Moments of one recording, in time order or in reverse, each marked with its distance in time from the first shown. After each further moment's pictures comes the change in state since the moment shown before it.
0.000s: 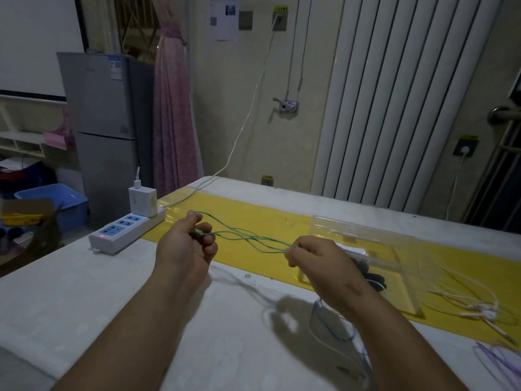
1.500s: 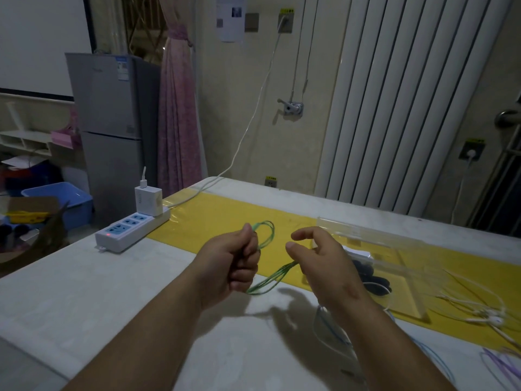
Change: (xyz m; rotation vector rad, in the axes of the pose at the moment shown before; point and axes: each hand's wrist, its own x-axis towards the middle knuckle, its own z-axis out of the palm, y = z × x) left_hand -0.026 -0.017 0.008 0.411 -0.613 -0.297; right_hand 0.002 0.004 0.016 0.254 0.130 0.058
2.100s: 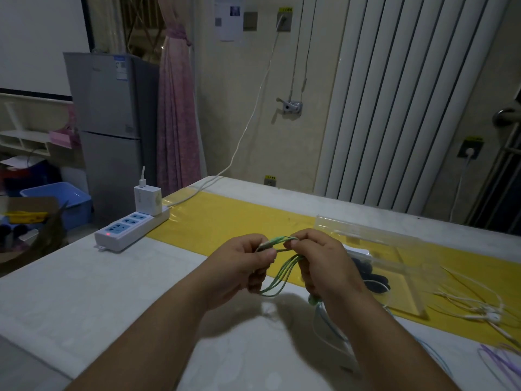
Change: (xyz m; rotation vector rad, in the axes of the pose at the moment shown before) left_hand -0.003 -0.006 0.011 0.299 -0.064 0.093; right_hand 0.002 -0.007 0.001 0.243 -0.041 0.133
